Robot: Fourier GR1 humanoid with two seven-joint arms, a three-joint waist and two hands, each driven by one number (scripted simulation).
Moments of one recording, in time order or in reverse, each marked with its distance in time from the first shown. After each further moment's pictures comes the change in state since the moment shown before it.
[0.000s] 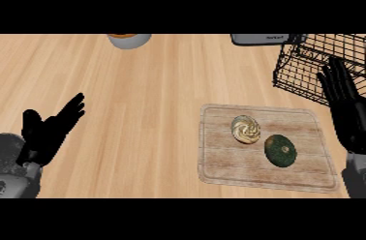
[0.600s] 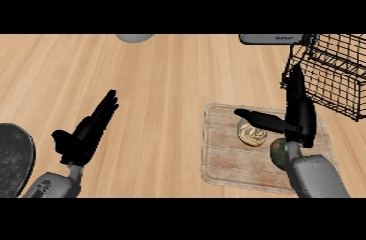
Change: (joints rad) left arm -0.020 -0.210 -0.060 -0.006 -0.075 0.032 -0.235; right arm -0.101 0.262 0.100 0.159 0.238 -0.399 0.064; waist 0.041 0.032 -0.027
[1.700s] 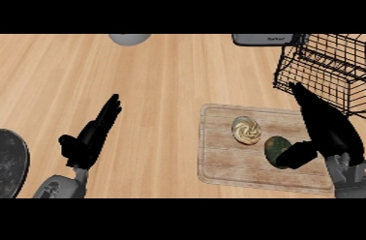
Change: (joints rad) left arm 0.015 -0.046 0.013 0.052 -0.032 -0.012 -0.055; right arm -0.059 -0.513 0.340 -0.387 0.441 0.589 0.965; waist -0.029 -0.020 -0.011
